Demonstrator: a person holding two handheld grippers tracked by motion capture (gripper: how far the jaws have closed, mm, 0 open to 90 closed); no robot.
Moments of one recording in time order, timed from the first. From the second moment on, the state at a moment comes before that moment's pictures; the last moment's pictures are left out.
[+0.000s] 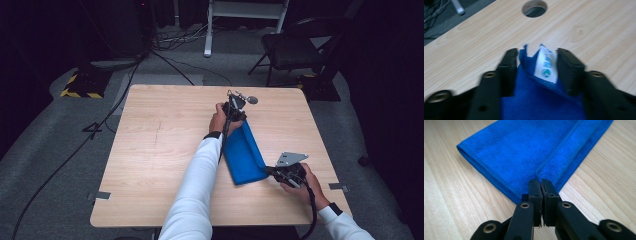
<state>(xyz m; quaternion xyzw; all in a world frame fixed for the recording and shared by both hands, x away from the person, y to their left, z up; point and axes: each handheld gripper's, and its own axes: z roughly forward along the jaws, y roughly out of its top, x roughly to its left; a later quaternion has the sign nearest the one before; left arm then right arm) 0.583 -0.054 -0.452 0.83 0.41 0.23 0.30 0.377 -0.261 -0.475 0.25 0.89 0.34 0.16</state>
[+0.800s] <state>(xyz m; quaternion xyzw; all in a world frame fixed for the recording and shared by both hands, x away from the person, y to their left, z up) 0.417 -0.004 -0.456 0.88 0.25 0.13 0.37 0.389 -0.289 -0.473 0.31 0.88 0.33 0.17</state>
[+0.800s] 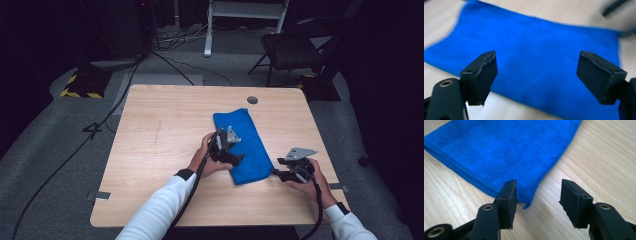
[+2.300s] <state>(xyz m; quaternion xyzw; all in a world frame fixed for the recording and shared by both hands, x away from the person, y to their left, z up) 0.355 0.043 -0.487 0.92 0.19 0.06 0.33 0.367 -0.250 -0.487 0.23 0.91 0.33 0.09</state>
